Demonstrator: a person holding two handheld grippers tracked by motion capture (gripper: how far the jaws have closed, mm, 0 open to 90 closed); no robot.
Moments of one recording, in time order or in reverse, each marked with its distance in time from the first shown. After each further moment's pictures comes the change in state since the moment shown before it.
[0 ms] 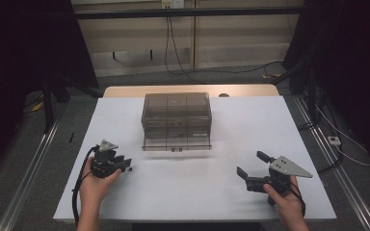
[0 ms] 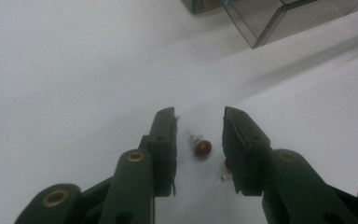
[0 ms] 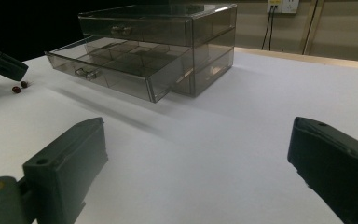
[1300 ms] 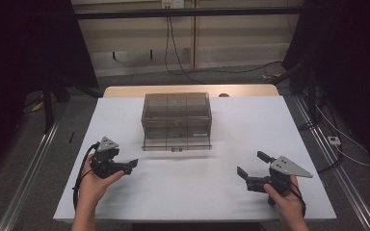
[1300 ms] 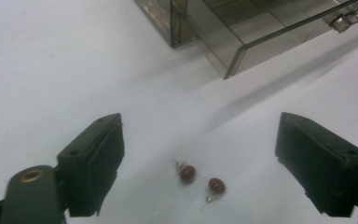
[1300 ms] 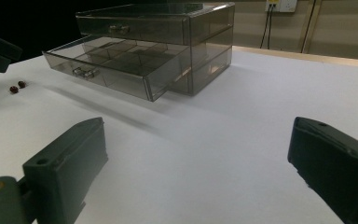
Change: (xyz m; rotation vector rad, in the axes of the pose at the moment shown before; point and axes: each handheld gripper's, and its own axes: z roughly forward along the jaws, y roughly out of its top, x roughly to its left) left arm -0.002 0.007 -0.008 -0.088 -0.042 0.060; right arm -0.001 -0.001 0.000 0.003 -0.007 0.006
